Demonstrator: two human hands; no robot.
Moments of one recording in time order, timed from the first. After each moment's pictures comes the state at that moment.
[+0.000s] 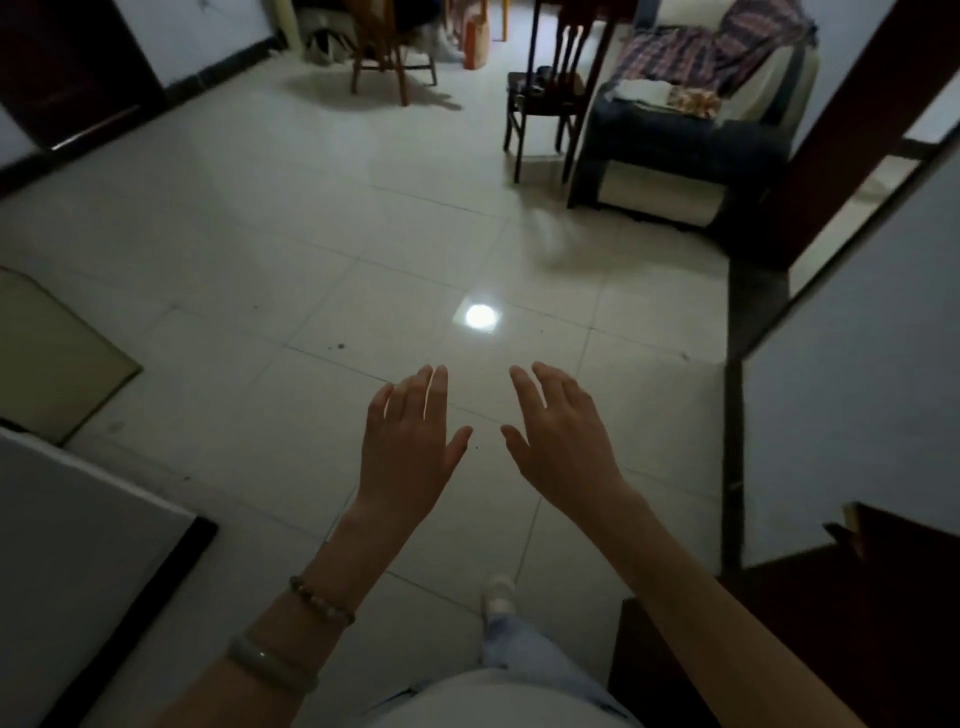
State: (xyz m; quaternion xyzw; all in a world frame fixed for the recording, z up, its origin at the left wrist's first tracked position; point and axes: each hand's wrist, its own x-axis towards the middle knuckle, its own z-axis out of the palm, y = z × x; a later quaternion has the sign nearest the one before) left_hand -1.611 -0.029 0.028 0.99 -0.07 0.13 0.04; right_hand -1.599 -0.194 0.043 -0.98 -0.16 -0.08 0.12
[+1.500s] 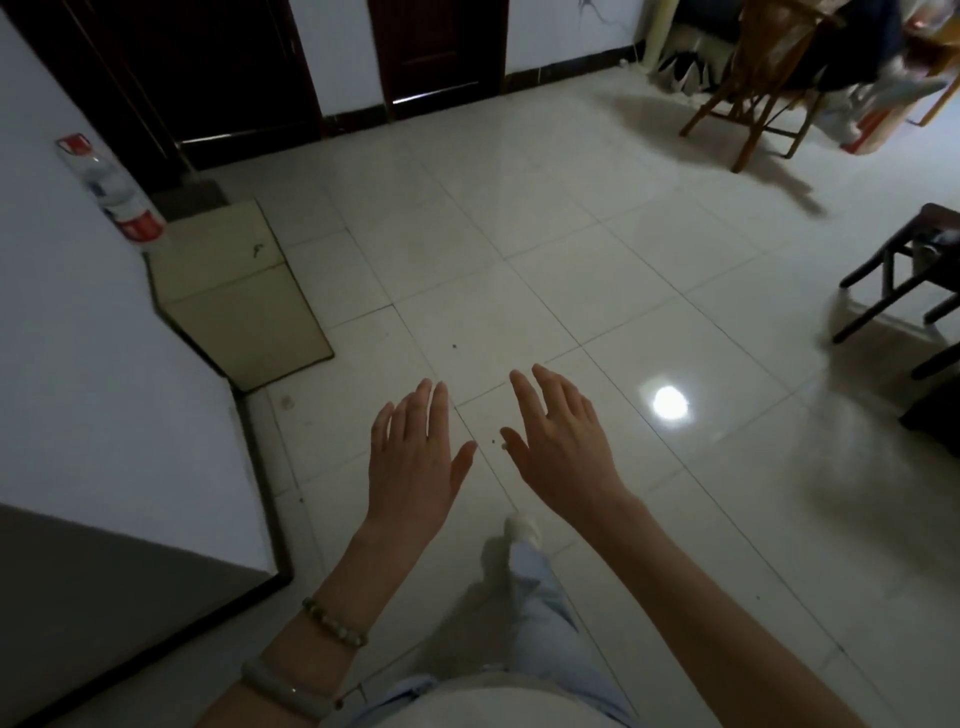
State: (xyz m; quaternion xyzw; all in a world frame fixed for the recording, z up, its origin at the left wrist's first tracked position) left_hand -1.157 0.330 0.013 0.95 0.30 0.08 0.05; right_hand -1.042 0.221 0.033 -0.87 -0.47 -0.01 0.14
